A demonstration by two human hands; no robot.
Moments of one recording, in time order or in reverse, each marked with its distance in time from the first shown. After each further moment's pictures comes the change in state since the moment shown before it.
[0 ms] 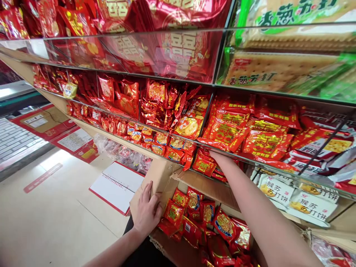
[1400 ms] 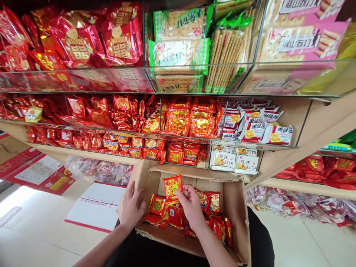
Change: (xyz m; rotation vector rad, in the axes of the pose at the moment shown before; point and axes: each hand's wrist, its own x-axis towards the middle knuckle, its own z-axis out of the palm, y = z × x) left_hand 0.008 0.005 -0.008 0.046 -0.020 0.010; right_hand -0.240 -0.029 -0.030 0.698 -0.173 0.565
